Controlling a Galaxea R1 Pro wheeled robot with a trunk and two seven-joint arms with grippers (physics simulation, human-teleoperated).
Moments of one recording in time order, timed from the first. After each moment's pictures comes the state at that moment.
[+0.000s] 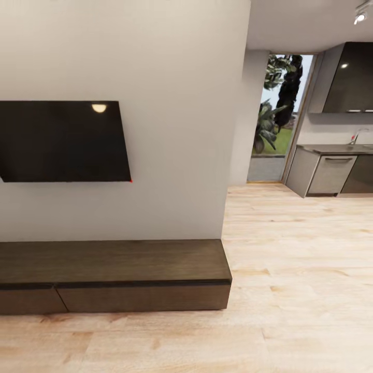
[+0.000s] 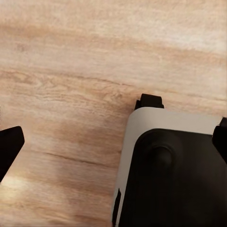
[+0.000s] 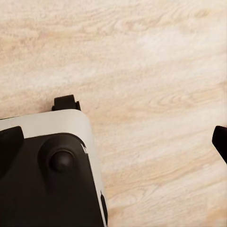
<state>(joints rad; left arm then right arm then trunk) -0.21 0.12 -0.57 -0.09 0.71 0.04 0.09 -0.29 -0.05 0.41 -0.03 -0.53 0.09 -0.21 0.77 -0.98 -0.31</state>
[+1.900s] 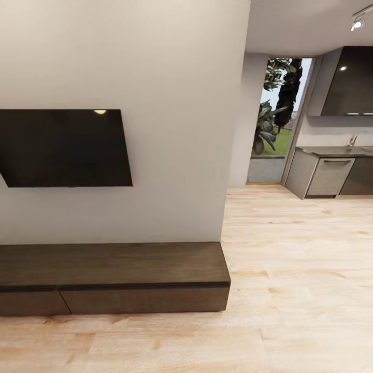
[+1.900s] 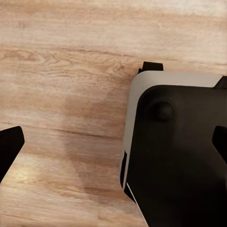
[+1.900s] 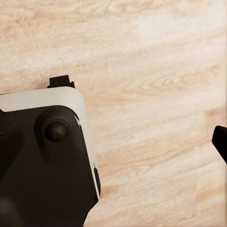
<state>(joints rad) -0.15 0.11 -0.62 -0.10 0.72 0.03 0.10 -0.28 -0.04 0.41 0.02 -0.52 0.09 -0.21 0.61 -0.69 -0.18</state>
